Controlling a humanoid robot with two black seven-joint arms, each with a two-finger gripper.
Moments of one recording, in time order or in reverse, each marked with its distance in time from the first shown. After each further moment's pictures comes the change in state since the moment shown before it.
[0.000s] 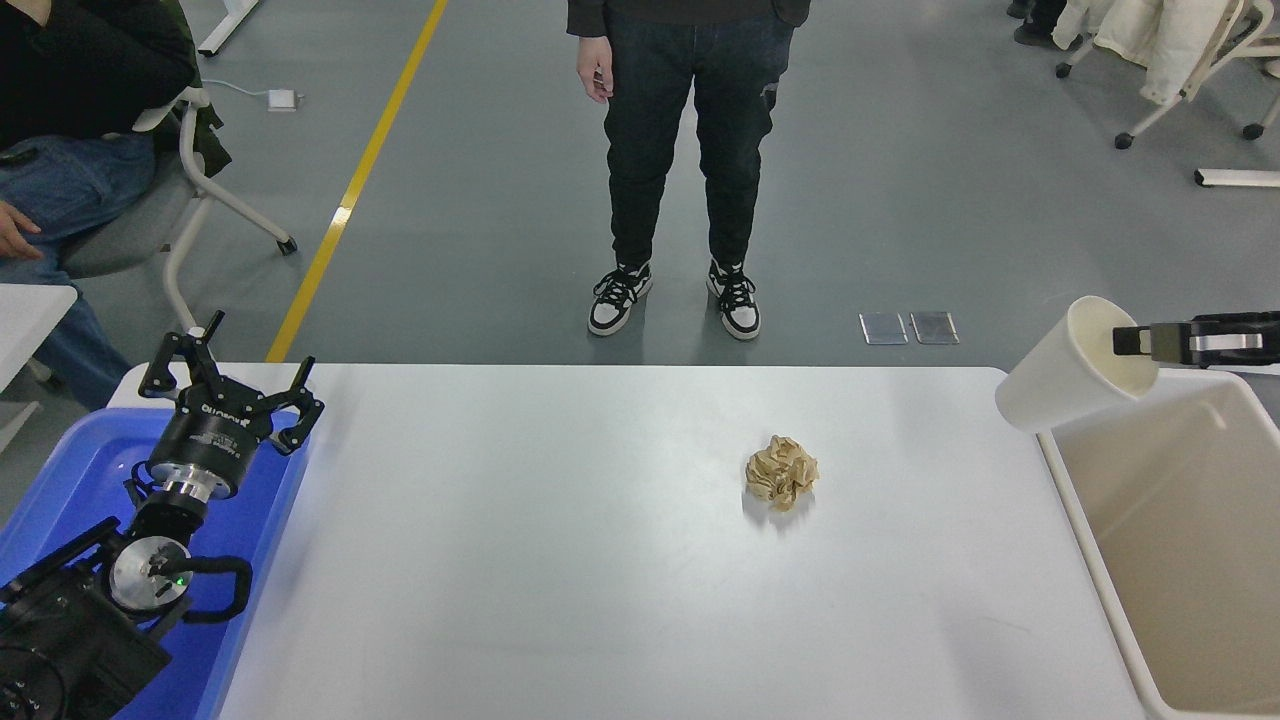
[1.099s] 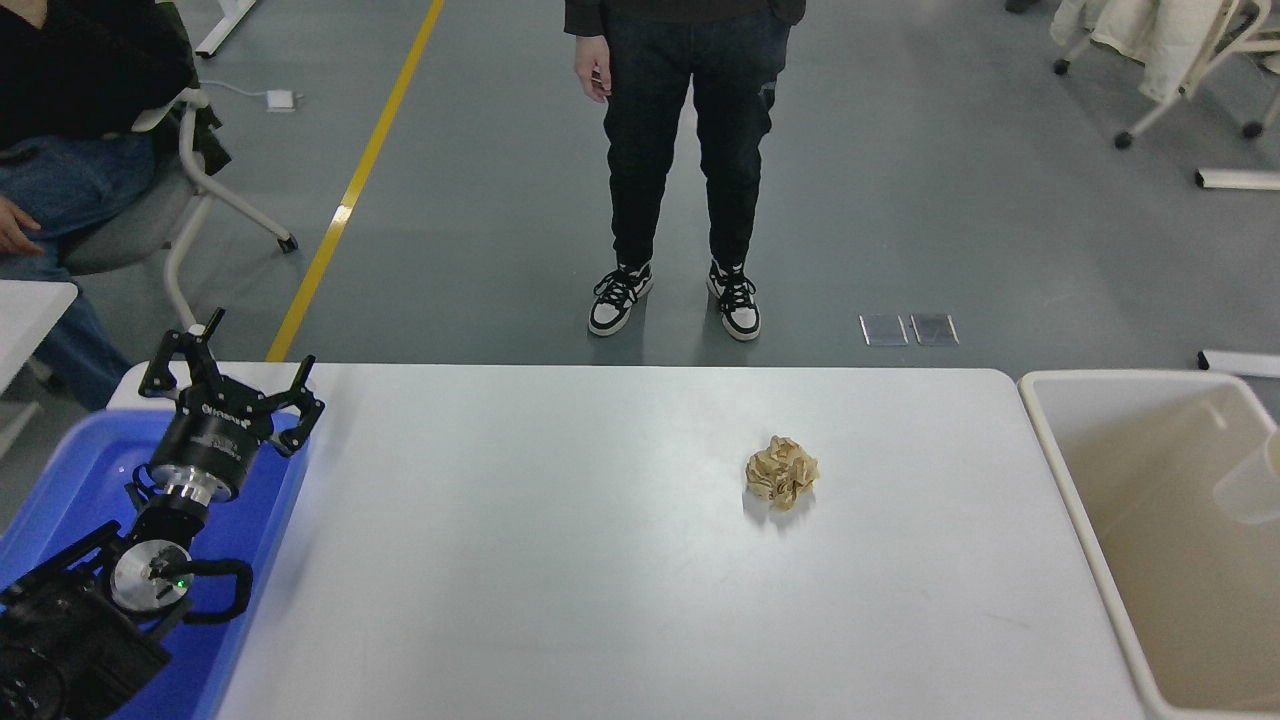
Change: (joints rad) left arm 0.000 0.000 0.000 0.000 0.000 0.000 0.000; right arm -0.639 0.512 -0.004 -1.034 0.309 -0.289 0.039
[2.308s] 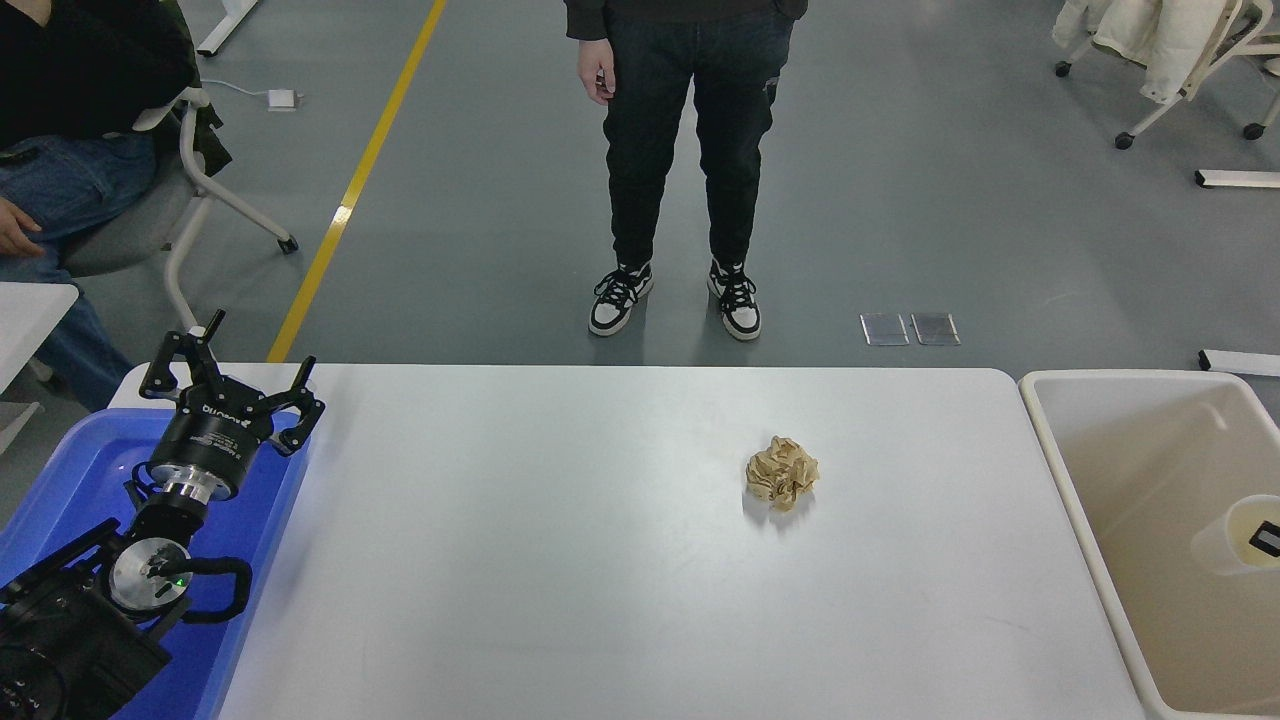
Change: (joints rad) left arm 0.000 0.000 0.000 0.000 0.000 0.001 0.000; right arm -0.191 0.360 -0.022 -0.412 0.300 -0.137 -0.098
